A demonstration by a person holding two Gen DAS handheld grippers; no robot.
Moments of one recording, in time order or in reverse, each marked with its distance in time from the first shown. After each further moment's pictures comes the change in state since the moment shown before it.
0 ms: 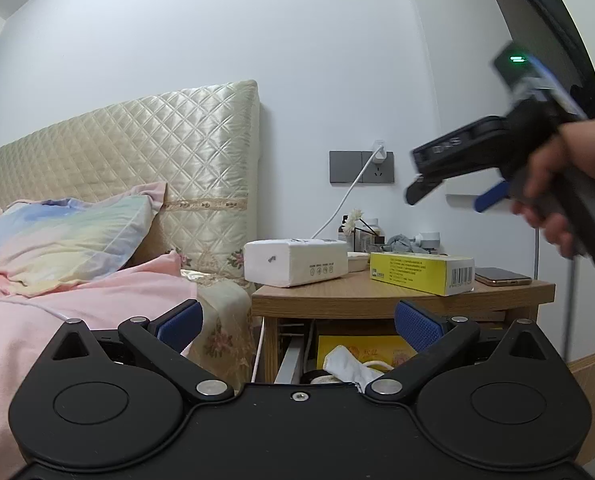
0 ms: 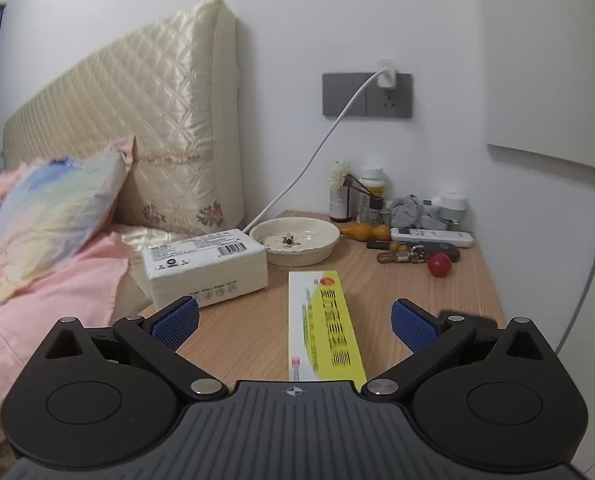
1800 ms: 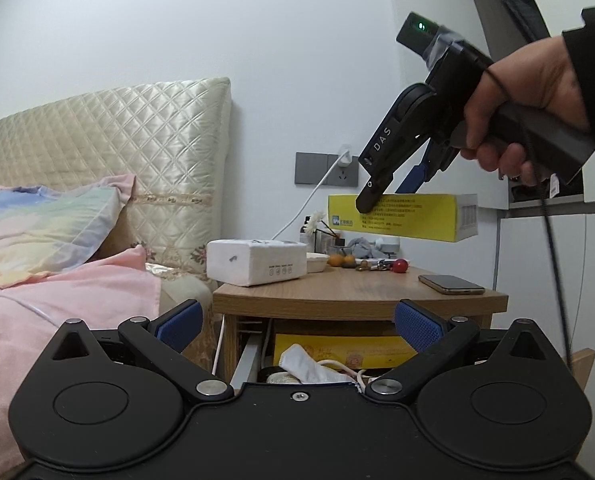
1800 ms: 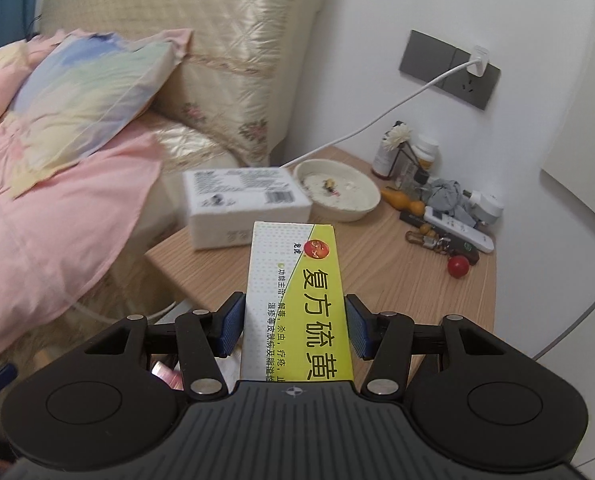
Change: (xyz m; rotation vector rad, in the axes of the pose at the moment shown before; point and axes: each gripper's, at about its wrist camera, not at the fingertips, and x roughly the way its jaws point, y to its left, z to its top) left arm -0.015 -0.004 0.010 -0.045 0.013 -0.129; right arm -0.012 0.060 0.040 -0.297 0.326 0.070
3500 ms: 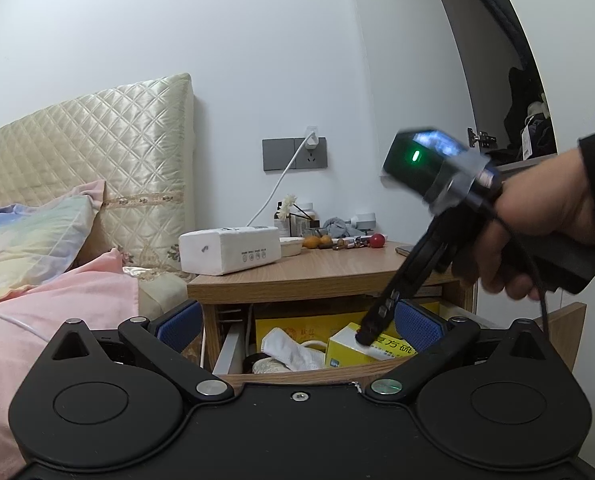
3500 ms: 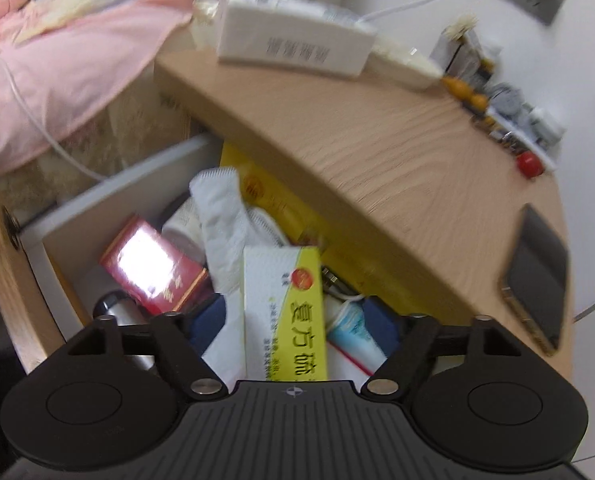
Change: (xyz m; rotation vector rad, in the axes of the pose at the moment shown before) left arm 0.004 -0.013 -0.012 0.104 0.029 -0.057; right arm 0.075 0.020 -0.095 -0.079 0.126 0.007
